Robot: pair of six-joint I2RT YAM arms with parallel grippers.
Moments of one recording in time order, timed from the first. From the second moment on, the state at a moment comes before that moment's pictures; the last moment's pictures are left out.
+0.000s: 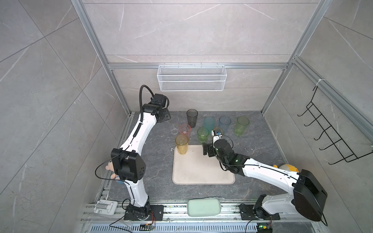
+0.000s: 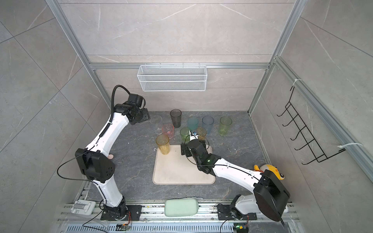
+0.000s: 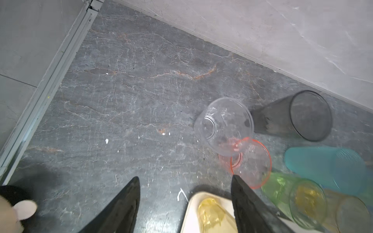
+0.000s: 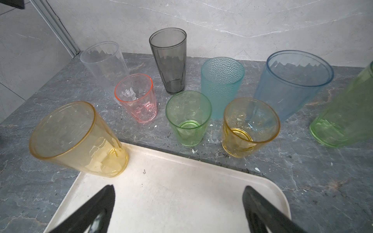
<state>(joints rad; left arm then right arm) -0.27 1.87 1.92 -1.01 -0.21 -0.53 0.80 1.37 0.82 0.03 0.42 0.34</state>
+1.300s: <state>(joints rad) -0.23 2.22 2.16 -1.06 -0.04 -0.56 0.80 1.37 0.82 0.00 0.42 0.34</state>
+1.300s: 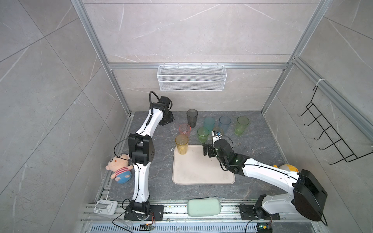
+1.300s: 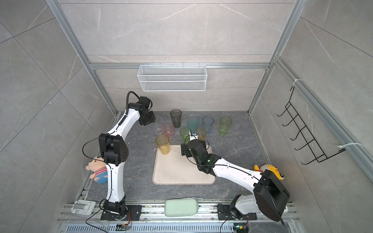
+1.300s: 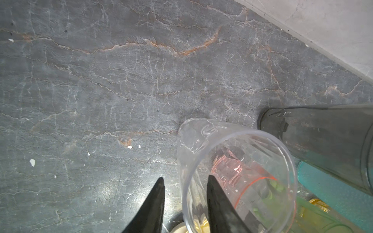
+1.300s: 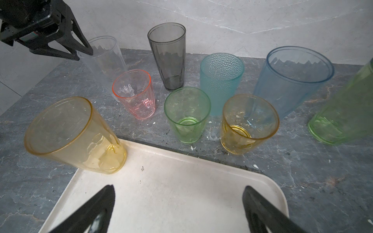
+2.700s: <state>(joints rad) -0.22 2.05 2.16 -1.31 -0.25 -0.44 0.80 1.39 0.85 -0.02 0.42 0.34</state>
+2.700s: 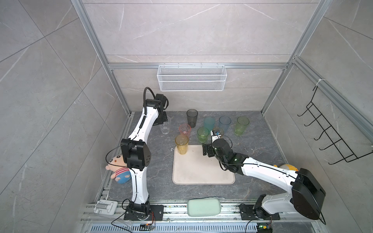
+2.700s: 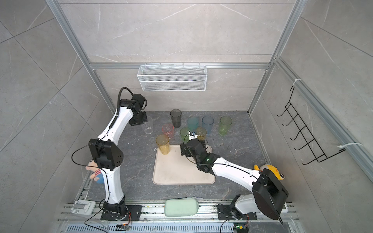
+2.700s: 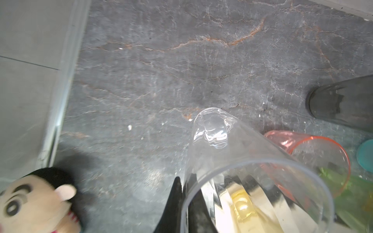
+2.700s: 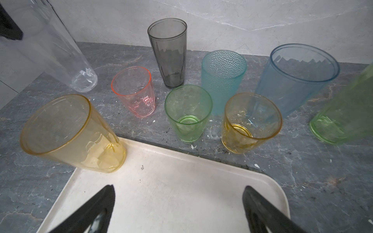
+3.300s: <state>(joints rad) -0.32 1.79 1.98 -1.47 -0.27 -0.43 0.80 1.39 0.85 -0.02 0.42 0.34</state>
